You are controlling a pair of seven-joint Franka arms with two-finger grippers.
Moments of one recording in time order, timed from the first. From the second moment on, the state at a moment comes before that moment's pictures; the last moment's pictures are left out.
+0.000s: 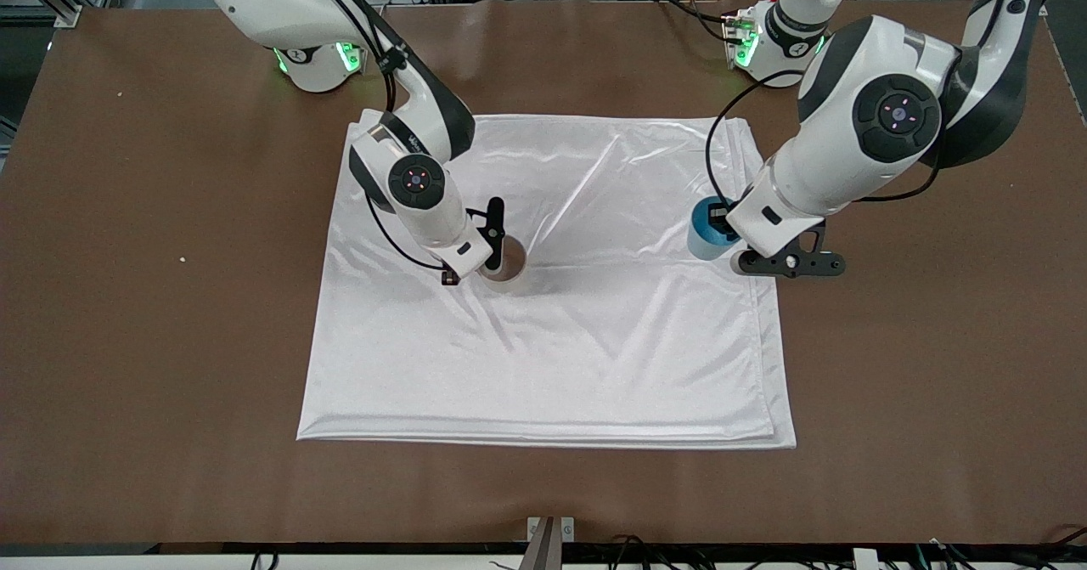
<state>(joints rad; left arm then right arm) -0.05 0.27 -0.42 -1.58 0.00 1.74 -0.43 0.39 0.52 0.24 -1.80 -0.13 2.24 -0.85</state>
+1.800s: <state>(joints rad) -0.09 0.32 -0.42 -1.54 0.00 1.76 -0.50 0.45 0.50 0.23 -1.76 -0.23 2.21 -0.71</state>
